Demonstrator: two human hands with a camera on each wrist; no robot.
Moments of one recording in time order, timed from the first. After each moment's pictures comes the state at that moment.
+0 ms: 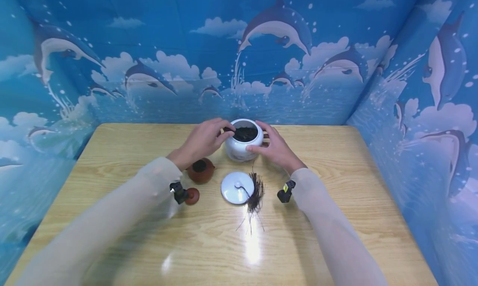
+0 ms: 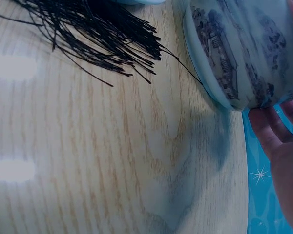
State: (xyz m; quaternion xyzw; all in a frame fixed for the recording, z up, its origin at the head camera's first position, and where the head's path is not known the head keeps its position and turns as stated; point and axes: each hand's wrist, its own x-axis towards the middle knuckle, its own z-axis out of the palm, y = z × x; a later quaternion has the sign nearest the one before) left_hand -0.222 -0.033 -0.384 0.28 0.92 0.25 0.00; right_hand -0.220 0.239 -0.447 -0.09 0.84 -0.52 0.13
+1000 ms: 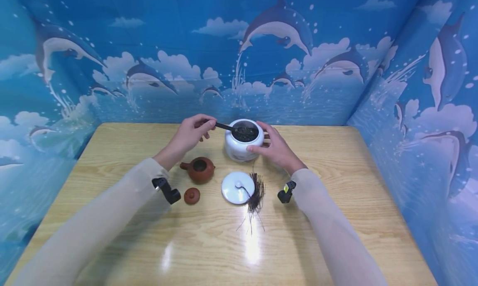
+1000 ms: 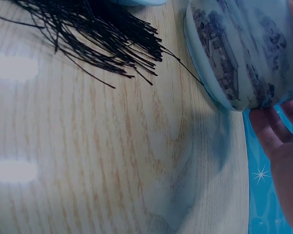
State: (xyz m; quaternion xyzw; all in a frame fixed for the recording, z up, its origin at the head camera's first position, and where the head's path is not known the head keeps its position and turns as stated) left_hand -0.228 -0.070 -0.388 0.04 0.83 0.54 0.12; right_hand -0.218 0.238 -0.447 -0.09 0.84 -0.52 0.11
